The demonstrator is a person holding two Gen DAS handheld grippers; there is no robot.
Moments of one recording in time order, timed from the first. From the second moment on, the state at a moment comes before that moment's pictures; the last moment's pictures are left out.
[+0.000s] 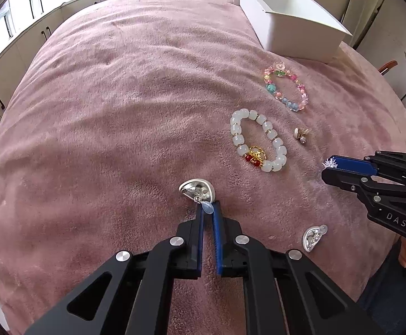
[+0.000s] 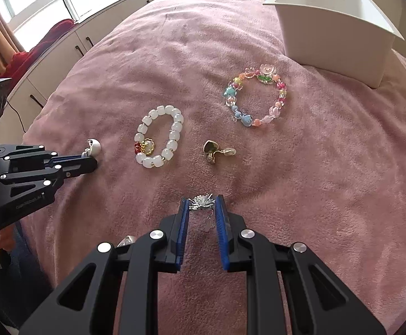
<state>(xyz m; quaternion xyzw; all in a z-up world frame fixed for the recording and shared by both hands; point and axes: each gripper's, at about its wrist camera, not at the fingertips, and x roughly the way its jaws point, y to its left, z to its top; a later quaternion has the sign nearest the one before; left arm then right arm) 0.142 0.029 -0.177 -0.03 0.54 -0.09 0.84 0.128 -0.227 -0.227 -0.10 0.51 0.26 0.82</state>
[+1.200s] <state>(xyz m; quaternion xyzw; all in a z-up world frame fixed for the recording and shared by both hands) 0.324 -0.085 -0.005 0.02 0.39 -0.22 0.89 0.271 -0.299 -0.055 0.00 0.36 0.21 0.91</state>
